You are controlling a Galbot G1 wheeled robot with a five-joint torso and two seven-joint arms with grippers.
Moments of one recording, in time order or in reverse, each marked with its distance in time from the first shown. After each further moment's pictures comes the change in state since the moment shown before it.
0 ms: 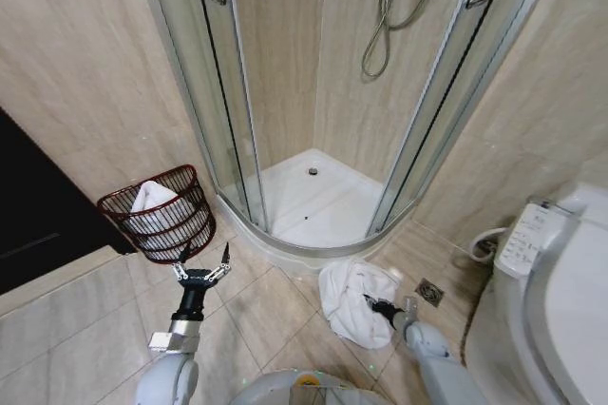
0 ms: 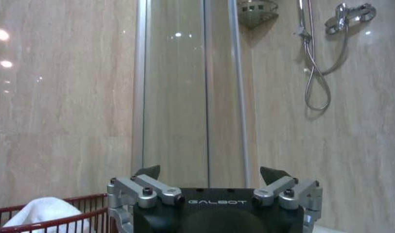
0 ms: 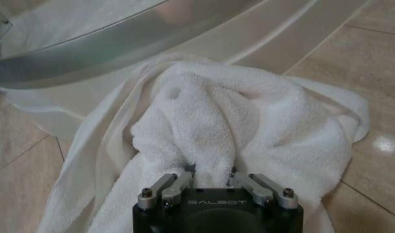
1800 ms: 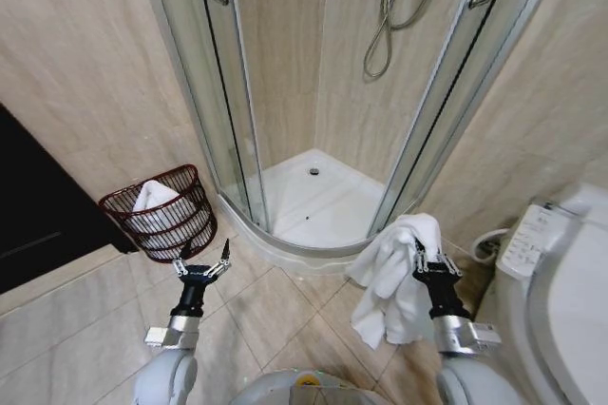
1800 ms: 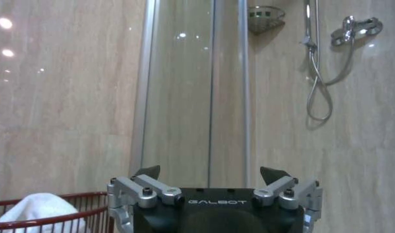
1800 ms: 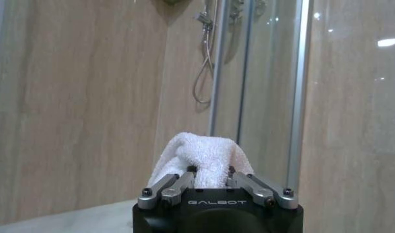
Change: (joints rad) left arm -0.022 0.044 0.009 -0.013 -0.091 0.044 0.018; right arm -0.526 0.145 0.109 1.077 -0.332 0.427 0.441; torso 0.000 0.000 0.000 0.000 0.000
